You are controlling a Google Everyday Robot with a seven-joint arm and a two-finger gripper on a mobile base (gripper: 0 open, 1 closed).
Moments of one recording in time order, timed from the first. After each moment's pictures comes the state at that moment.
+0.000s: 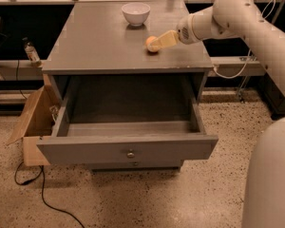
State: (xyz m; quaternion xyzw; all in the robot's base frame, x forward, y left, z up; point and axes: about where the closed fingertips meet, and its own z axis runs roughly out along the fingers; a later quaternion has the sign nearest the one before) arm 0.800 -0.098 0.884 -0.34 0.81 0.17 0.46
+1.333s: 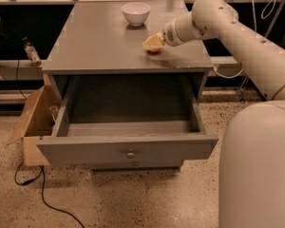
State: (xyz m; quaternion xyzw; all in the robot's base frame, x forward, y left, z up) arm 0.828 -0.053 0.853 -0.33 0.82 0.17 0.43
